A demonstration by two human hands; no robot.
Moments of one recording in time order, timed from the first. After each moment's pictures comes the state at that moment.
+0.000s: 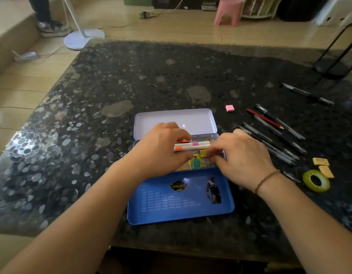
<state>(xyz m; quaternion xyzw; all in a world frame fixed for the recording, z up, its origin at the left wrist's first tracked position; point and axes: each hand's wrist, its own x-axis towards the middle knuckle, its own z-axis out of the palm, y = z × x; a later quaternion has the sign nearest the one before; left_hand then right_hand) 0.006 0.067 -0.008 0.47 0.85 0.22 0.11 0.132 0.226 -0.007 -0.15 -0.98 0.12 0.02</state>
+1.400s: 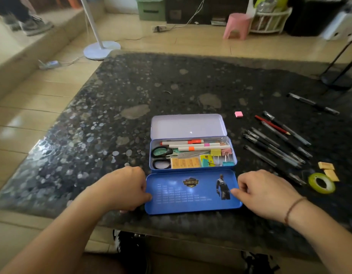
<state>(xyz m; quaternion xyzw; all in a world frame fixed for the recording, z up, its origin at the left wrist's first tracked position) 0.026 -0.035 0.005 0.32 0.89 -0.03 0.33 0.180 0.201 0.001 -0.23 -0.94 0.10 -0.21</state>
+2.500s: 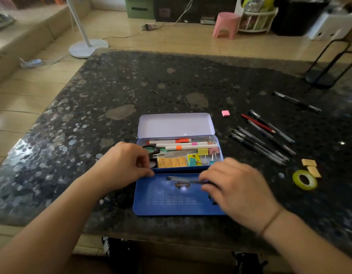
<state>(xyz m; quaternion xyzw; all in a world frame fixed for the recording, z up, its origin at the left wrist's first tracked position) -0.001 -0.007 -0.005 0.38 0.90 0.16 0.16 0.188 0.192 -0.007 0.01 -0.99 0.10 0.11</state>
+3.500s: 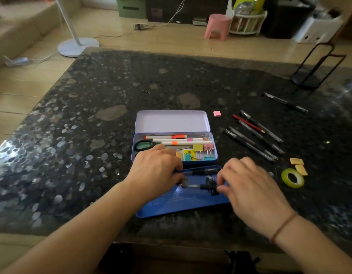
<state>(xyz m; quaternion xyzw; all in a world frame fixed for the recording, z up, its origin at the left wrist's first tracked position) 0.045 0.050 -0.019 0.52 0.85 0.10 0.00 0.206 0.200 0.015 -0.12 -0.99 0.09 -0.03</state>
